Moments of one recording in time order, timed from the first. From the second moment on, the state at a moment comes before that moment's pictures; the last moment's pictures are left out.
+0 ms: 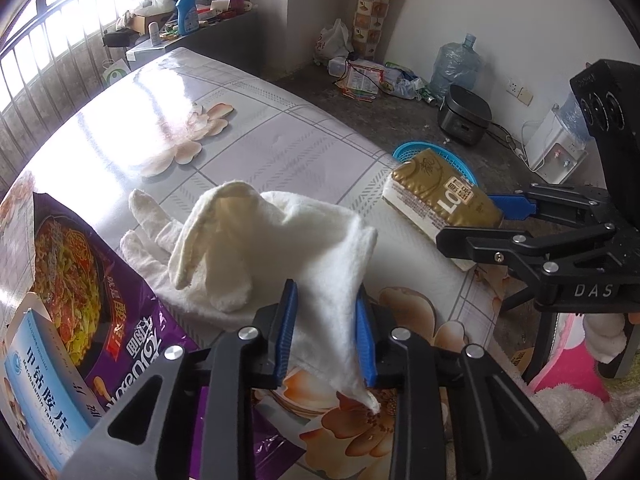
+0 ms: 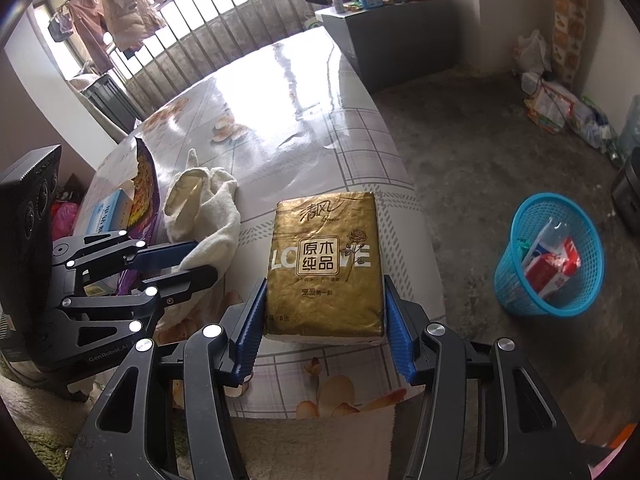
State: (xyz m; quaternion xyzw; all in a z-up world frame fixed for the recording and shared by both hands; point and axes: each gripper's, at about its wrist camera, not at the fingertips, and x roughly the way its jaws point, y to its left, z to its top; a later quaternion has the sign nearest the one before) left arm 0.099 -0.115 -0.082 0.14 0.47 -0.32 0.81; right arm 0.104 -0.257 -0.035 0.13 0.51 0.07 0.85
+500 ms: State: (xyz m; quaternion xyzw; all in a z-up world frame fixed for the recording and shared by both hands) left arm 0.107 -0.104 -0.078 0.13 0.47 -0.33 0.81; right arm 0.092 -0.267 -0.031 0.19 0.49 0.07 0.85
